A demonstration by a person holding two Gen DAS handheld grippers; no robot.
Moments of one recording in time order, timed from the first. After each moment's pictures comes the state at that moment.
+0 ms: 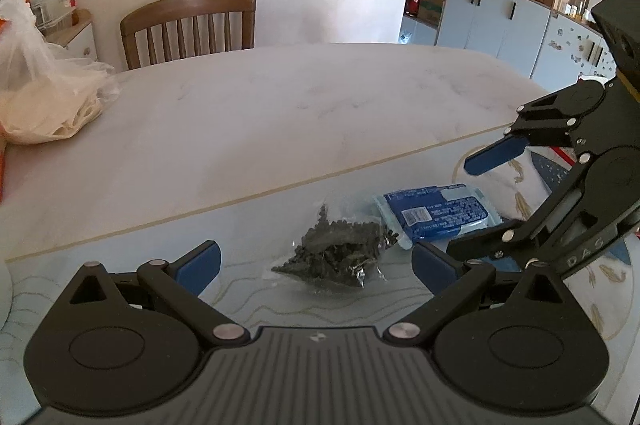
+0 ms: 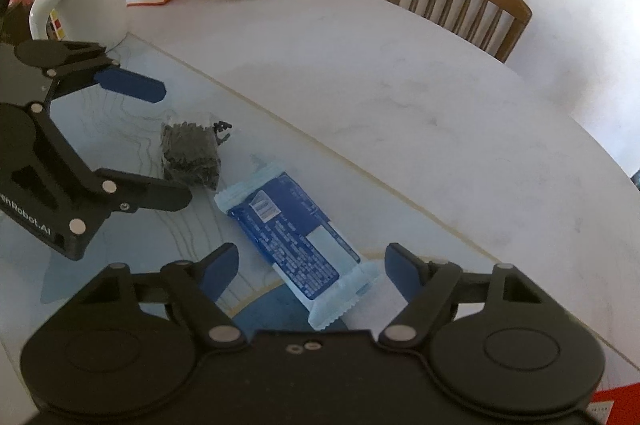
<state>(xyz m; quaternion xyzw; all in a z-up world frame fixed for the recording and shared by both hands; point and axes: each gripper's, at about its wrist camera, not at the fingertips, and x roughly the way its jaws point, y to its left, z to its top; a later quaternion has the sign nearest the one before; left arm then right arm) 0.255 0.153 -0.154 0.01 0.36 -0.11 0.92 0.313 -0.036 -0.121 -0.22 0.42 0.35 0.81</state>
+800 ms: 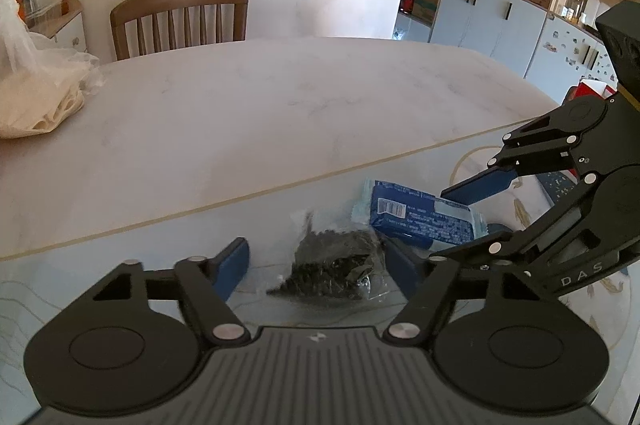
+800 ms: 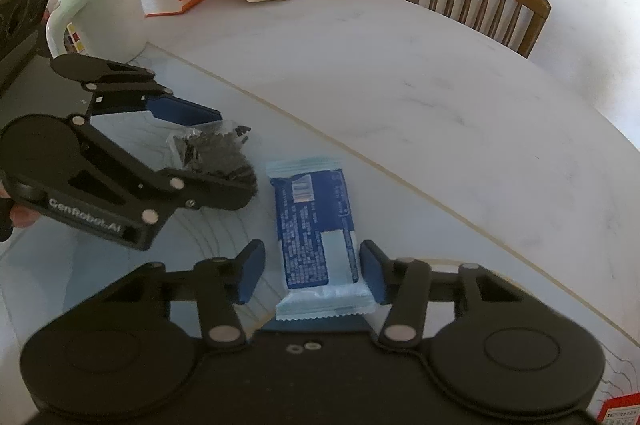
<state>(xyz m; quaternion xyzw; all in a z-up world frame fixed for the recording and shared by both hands) 0.268 0.150 -0.162 -0.01 0.37 -0.13 0.92 0.316 -0.033 -0.121 -0.19 0.44 0.38 0.80</state>
